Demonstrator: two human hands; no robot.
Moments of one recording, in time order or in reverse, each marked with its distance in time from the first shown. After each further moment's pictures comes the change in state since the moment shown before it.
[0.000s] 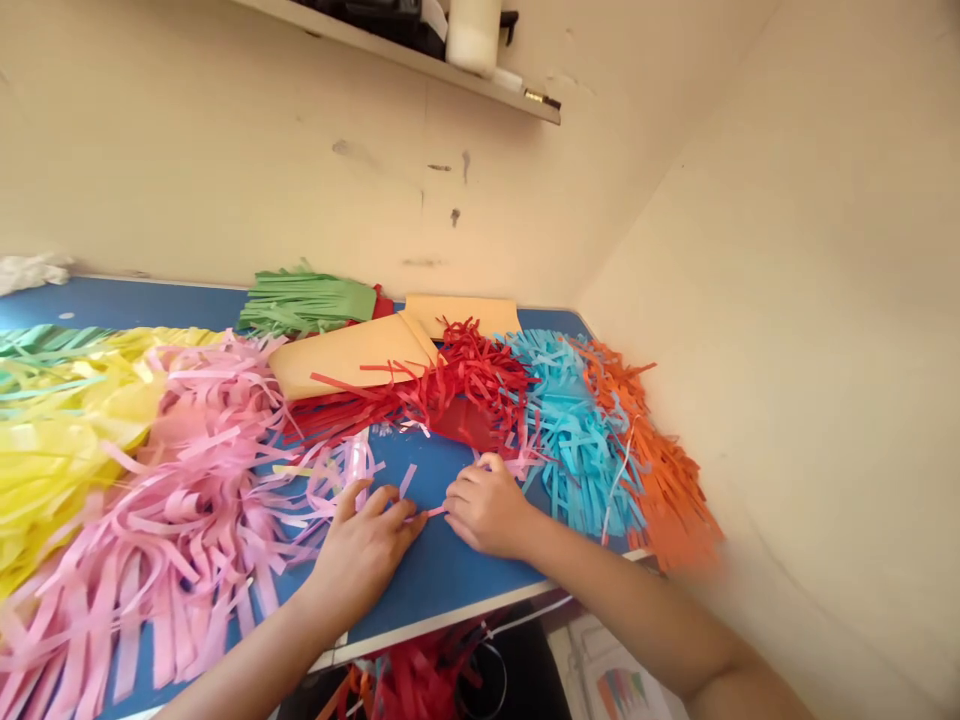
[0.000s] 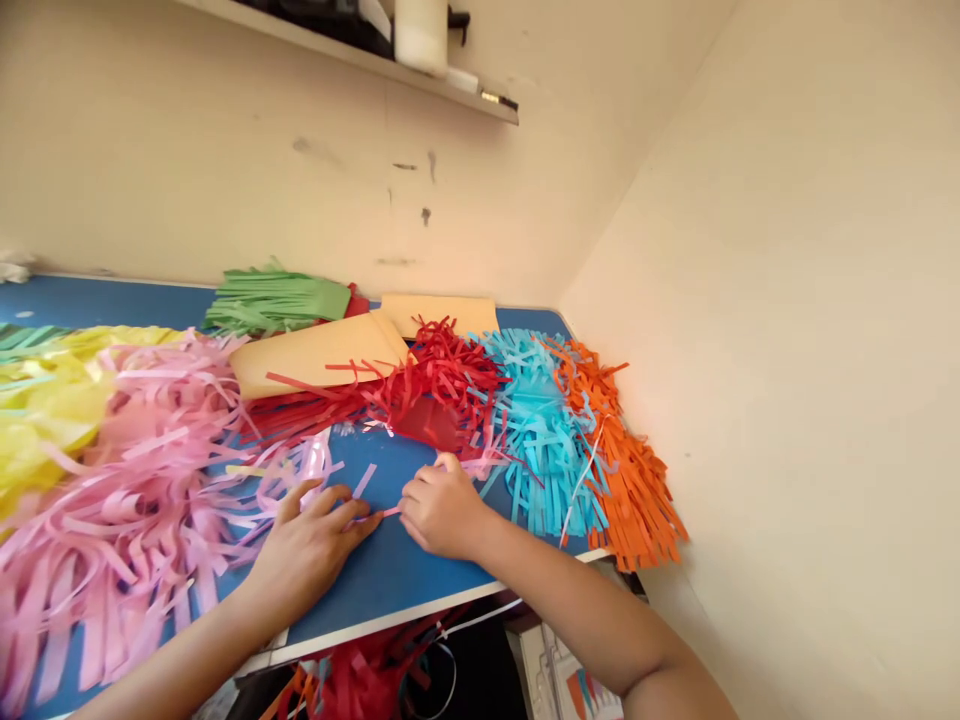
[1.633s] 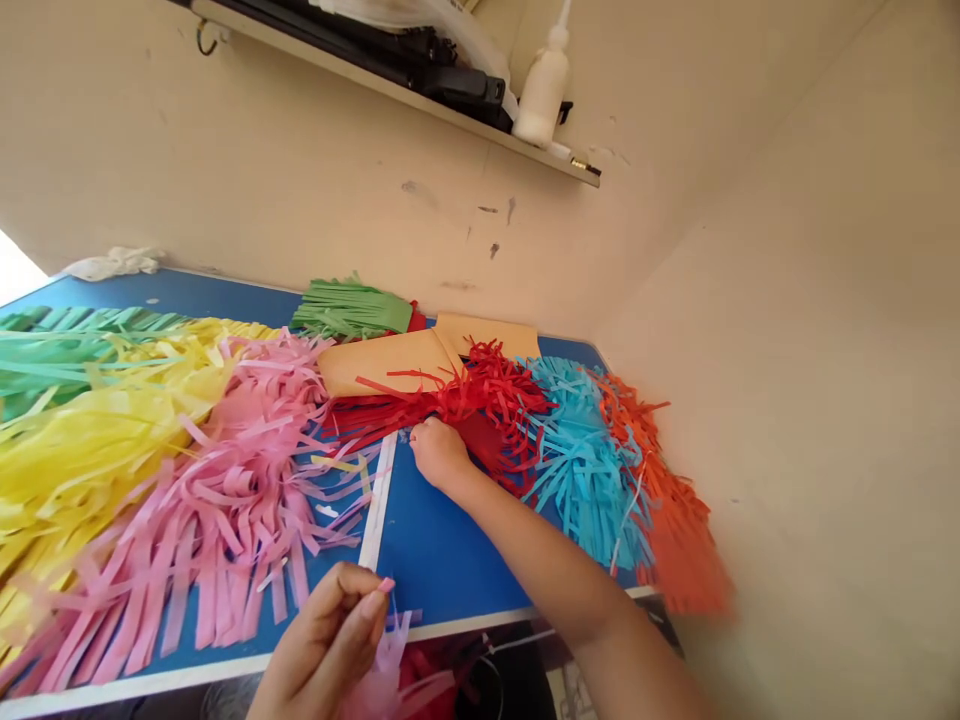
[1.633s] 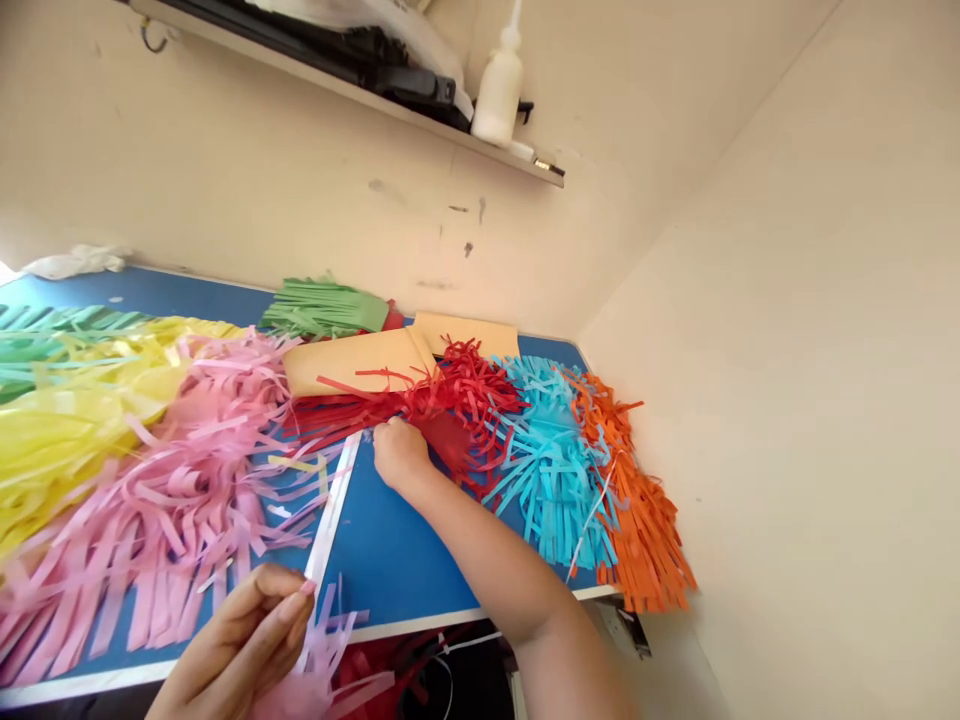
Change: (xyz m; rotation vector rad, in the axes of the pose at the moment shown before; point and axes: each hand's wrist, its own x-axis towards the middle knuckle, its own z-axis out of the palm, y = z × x) left_hand -0.054 0.058 -0.069 -1.679 0.218 -1.138; right_hand 0.141 0.002 0.040 0.253 -0.130 0.561
